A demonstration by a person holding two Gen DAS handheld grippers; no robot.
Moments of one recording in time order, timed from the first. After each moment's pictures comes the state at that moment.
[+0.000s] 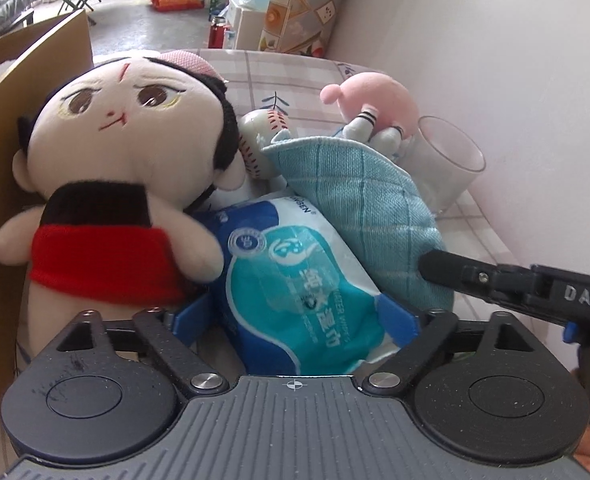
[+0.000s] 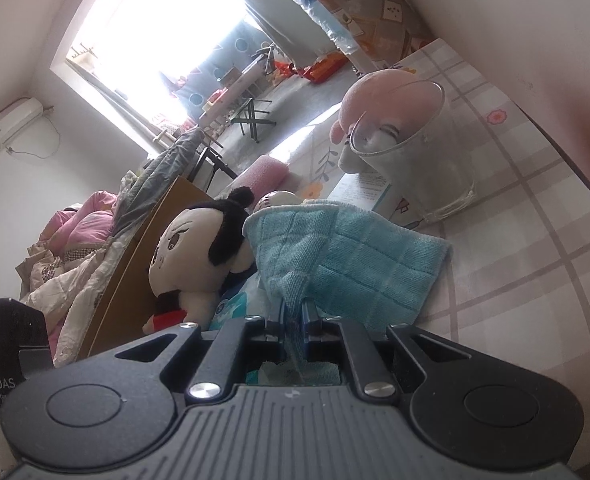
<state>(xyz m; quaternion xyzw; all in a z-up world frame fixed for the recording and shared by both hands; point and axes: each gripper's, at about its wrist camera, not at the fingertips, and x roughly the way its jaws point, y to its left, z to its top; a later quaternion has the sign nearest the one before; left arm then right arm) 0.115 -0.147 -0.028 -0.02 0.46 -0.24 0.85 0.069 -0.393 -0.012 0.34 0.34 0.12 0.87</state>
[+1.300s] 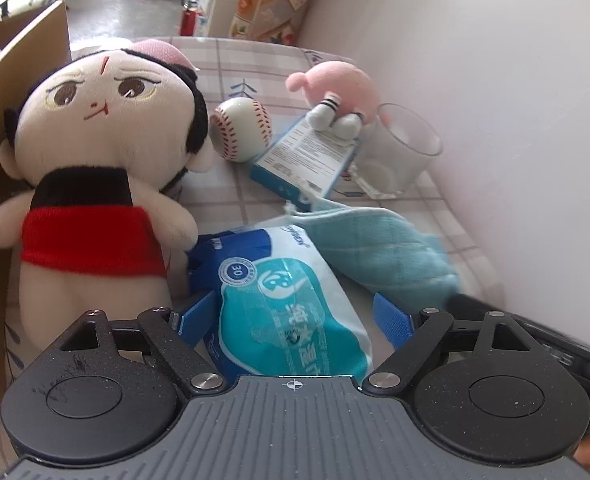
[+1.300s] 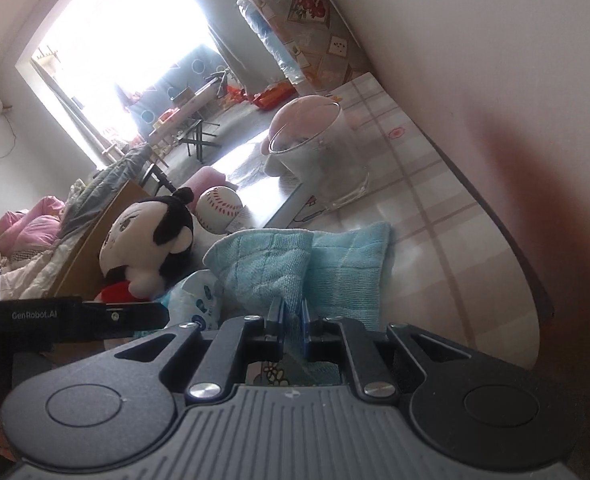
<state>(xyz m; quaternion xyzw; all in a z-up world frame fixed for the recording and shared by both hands) 0.104 -0.140 -0.014 -0.03 0.49 -0.29 0.83 -0.006 -0.399 -0.006 0.27 0.33 0.01 0.90</state>
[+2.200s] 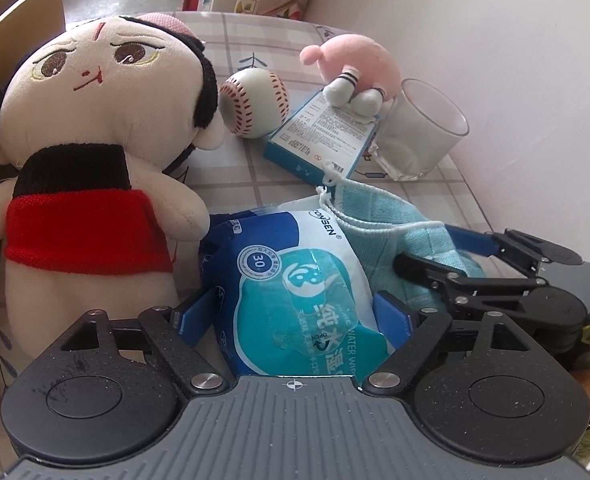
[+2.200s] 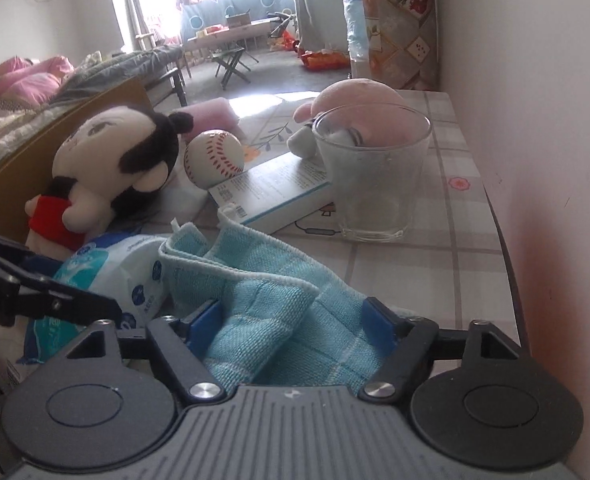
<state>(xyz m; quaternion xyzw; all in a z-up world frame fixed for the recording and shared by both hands) 0.120 -0.148 -0.033 -0.02 0.51 -0.28 0.81 0.071 -0.373 -0.022 0.05 0.39 0.07 0.92</state>
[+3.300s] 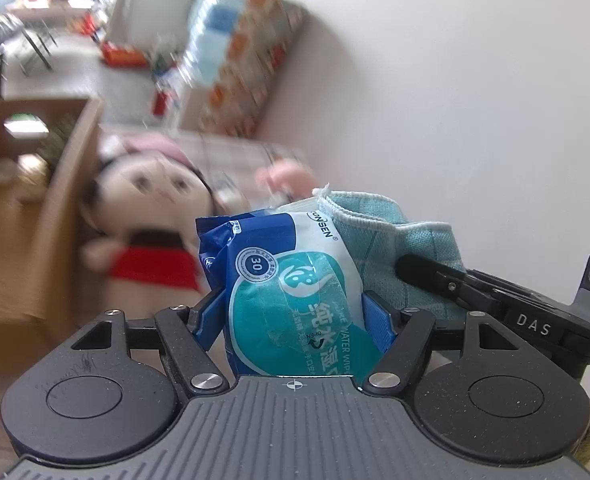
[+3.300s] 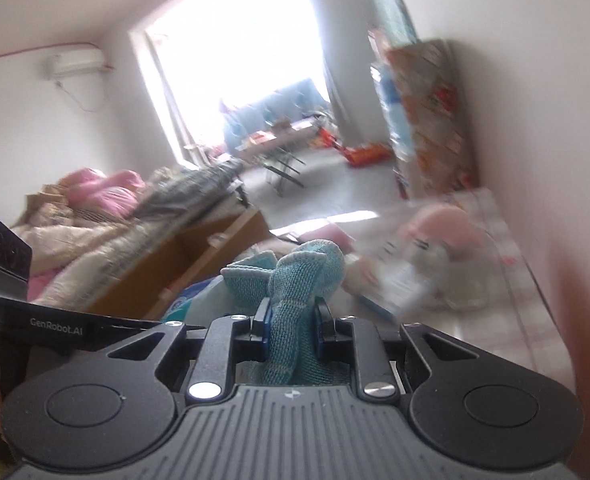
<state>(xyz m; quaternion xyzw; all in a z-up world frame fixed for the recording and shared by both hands) 0.032 -0.051 0.066 -0.09 0.38 -0.35 0.85 -0.033 -0.299 0.119 0.15 0.22 0.14 0.95</state>
